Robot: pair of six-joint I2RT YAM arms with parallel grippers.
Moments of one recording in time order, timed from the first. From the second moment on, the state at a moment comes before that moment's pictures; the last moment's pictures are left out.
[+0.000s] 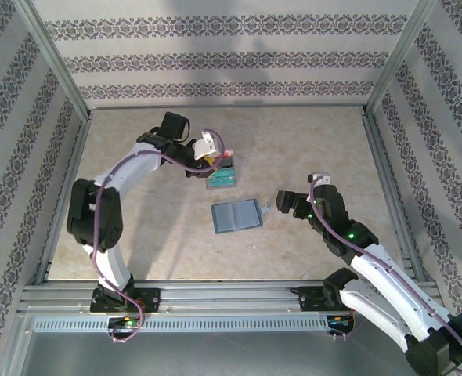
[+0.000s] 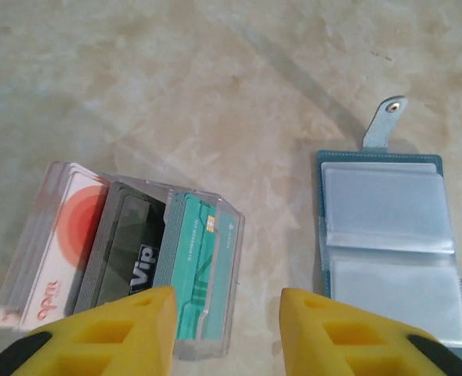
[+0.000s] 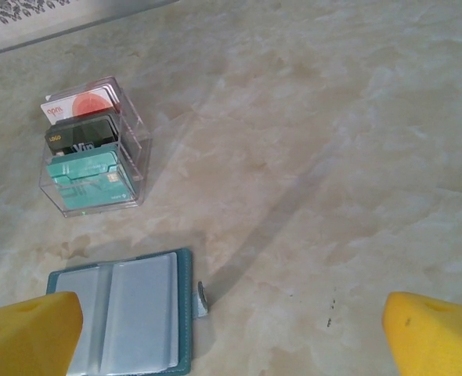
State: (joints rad) left arm -0.30 1.76 1.40 -0.59 0.64 0.78; right arm 0.48 0.73 0.57 -0.41 0.15 0.50
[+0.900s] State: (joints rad) left arm -0.22 1.07 0.47 0.12 -0.21 0.11; right arm 0.40 0.83 0.50 -0.19 0.28 0.33
